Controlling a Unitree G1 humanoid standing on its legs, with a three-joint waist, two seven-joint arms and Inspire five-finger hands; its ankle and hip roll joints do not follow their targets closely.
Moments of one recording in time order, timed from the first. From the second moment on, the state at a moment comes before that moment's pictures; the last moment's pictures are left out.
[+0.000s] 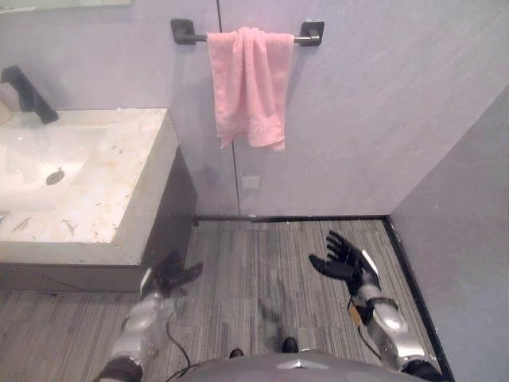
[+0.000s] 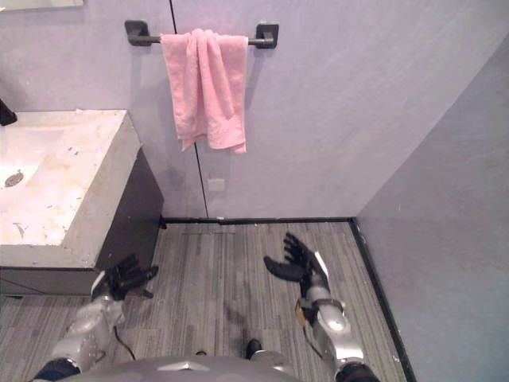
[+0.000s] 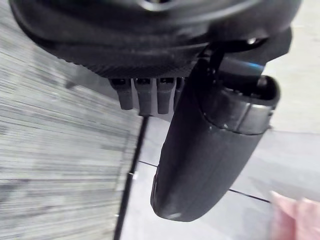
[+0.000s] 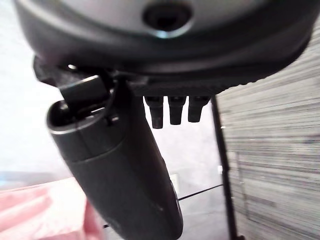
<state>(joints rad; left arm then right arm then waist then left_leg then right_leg) 0.07 0.37 -0.14 0.52 -0.57 -0.07 0.13 0.07 -0.36 0.25 0.49 0.44 -0.28 -0.03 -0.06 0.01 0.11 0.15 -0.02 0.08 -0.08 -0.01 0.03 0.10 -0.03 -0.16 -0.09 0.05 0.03</state>
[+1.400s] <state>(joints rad) -0.23 0.42 -0.27 0.04 -0.27 -0.19 0.66 -0.26 -0.39 0.30 0.06 0.05 -0.44 -0.64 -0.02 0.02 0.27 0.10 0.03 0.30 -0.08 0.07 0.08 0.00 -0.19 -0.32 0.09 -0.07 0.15</state>
